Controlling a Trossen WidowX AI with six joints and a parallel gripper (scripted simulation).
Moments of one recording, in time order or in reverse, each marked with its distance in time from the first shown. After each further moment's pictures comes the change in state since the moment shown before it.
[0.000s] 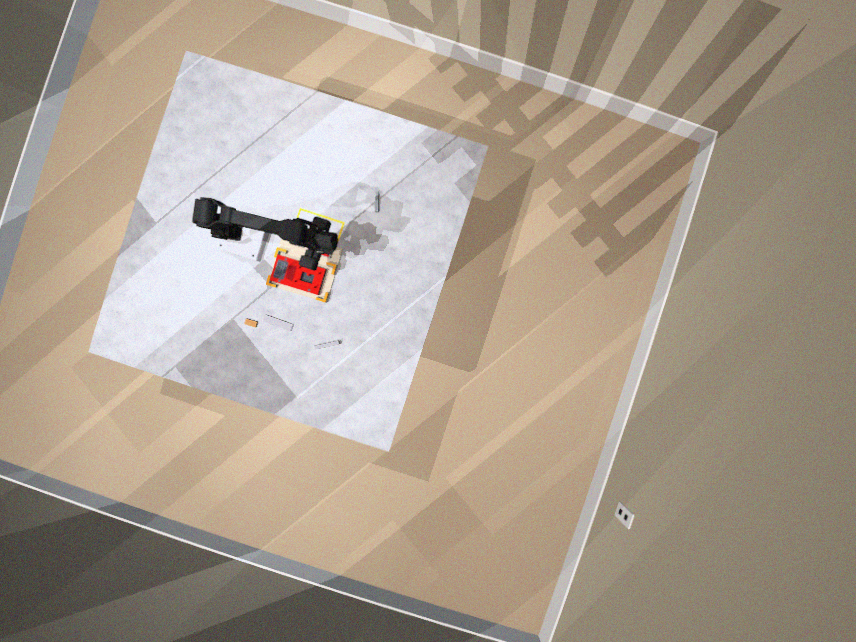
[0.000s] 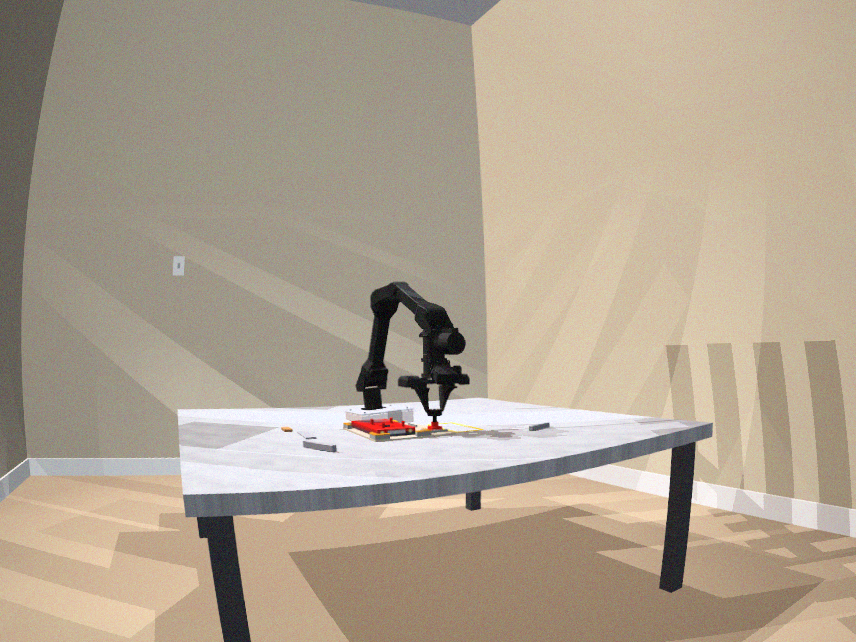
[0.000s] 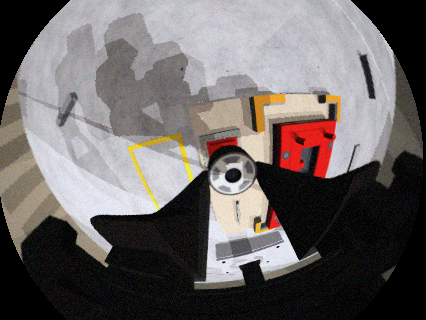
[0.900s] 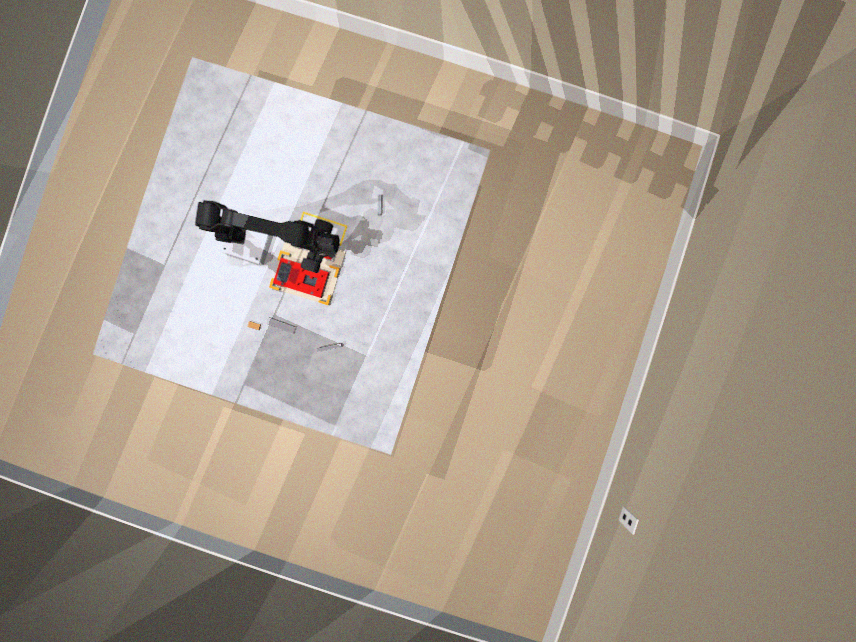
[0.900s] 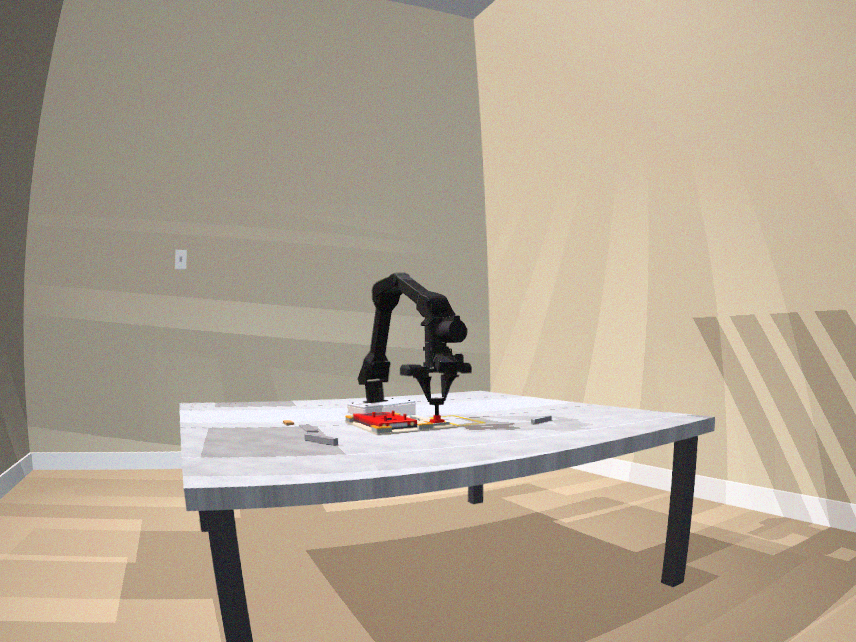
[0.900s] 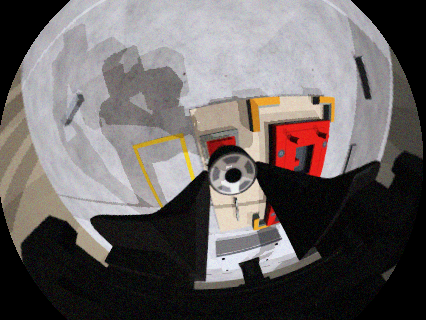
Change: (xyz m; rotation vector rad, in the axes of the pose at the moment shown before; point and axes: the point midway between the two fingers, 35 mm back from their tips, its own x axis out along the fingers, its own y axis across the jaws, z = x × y) arm -0.011 0.000 0.001 0.000 -0.006 0.001
